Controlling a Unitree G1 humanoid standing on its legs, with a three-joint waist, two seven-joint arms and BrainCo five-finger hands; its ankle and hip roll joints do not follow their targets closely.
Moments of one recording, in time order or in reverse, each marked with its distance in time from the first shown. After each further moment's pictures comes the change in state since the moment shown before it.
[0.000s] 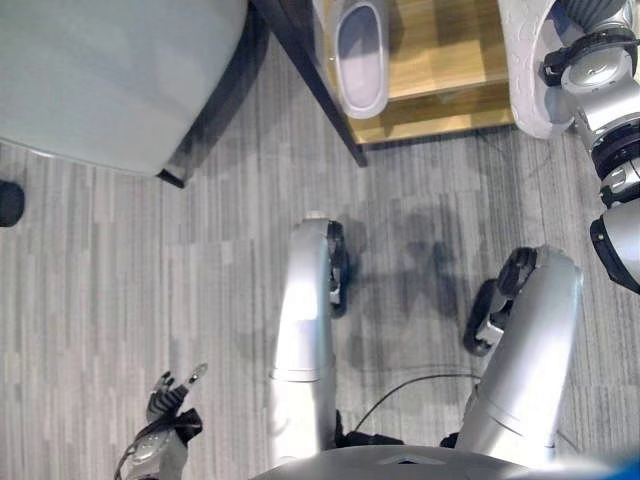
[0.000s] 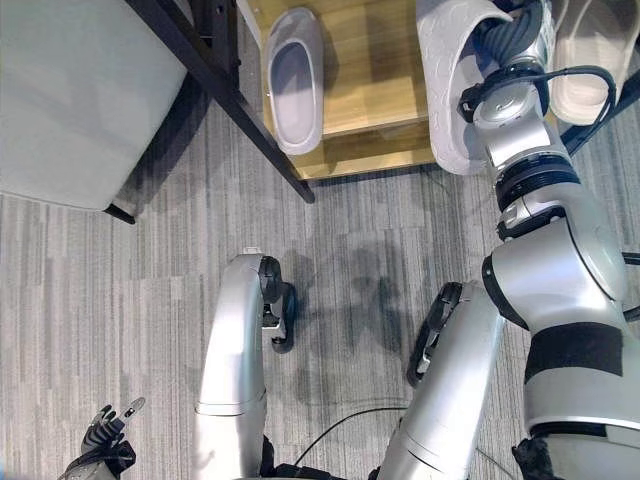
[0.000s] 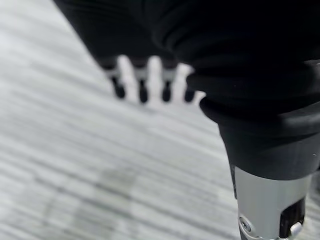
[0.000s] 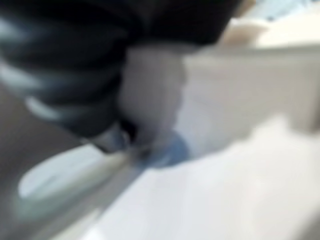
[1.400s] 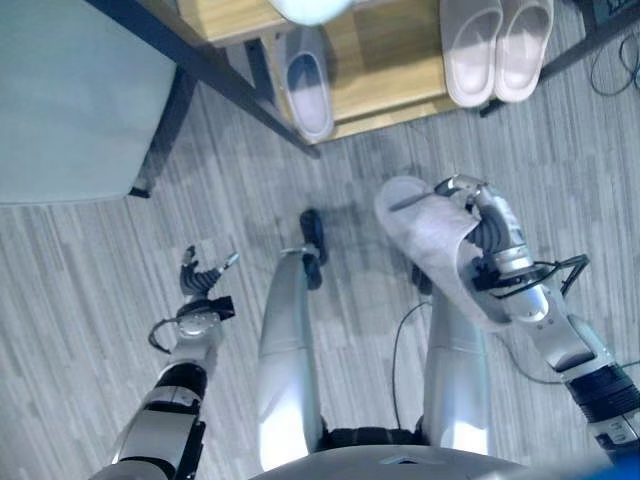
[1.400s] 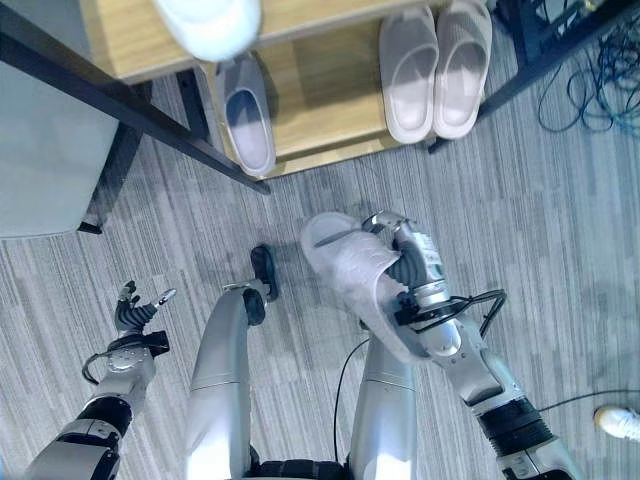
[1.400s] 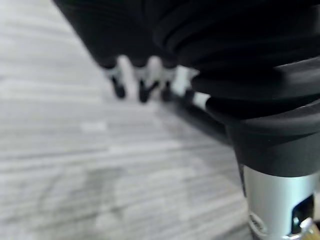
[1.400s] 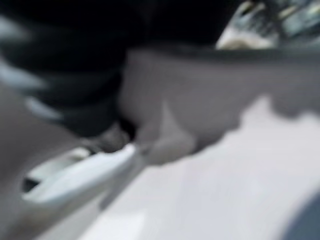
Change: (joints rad) left arm -0.396 -0.072 0.129 -0.058 0.464 -0.020 0.228; right arm 1.286 0.008 -0.388 -1.185 -0.733 -0.185 0.048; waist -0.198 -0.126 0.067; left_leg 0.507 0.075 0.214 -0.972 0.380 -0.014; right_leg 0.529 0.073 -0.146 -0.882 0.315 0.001
